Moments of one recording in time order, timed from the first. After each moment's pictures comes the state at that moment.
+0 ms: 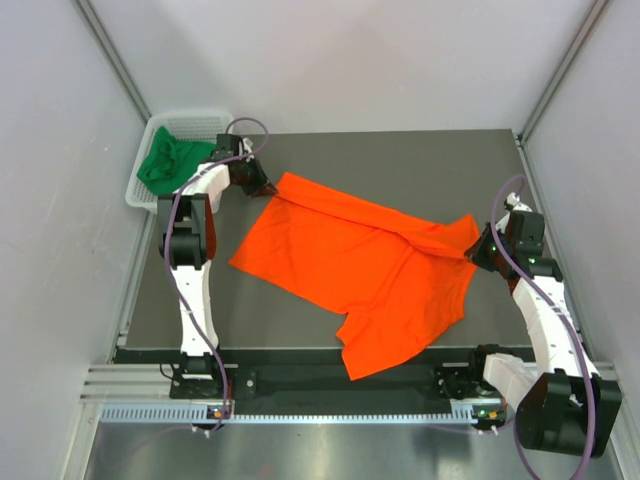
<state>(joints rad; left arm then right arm) -0.03 2.31 1.84 -0.46 0.48 -0.50 -0.13 0.97 0.70 -0.50 -0.19 0.34</state>
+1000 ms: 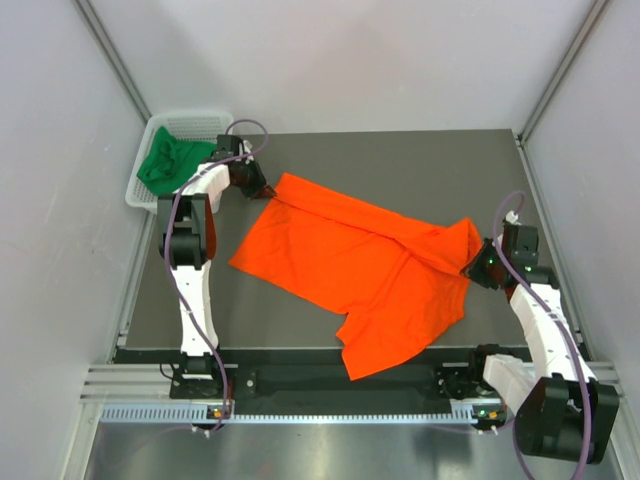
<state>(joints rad) -0.03 2.31 1.84 -0.49 0.45 -0.49 -0.13 0.94 0.62 -0.58 -0.17 0.44</state>
